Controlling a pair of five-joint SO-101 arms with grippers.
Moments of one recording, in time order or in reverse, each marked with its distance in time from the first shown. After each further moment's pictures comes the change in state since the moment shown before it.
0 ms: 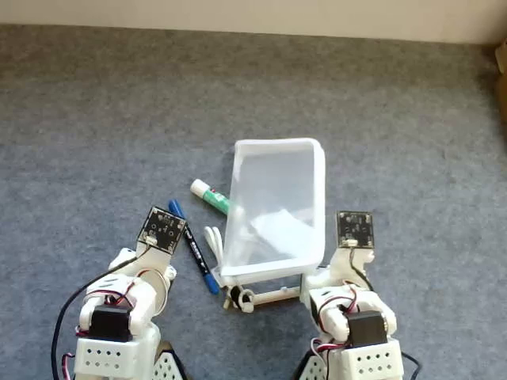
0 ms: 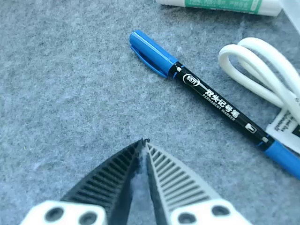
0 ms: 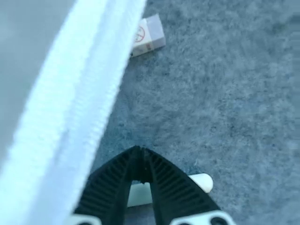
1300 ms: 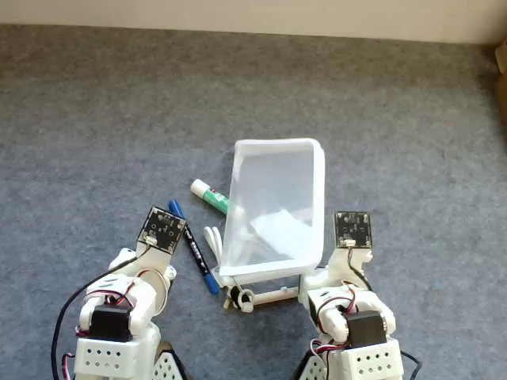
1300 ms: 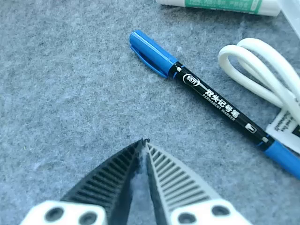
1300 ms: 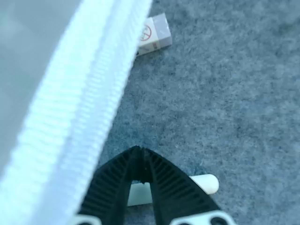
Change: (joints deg) left arm 0.0 0.0 0.0 0.0 0.0; right arm -3.0 0.0 0.0 0.0 0.0
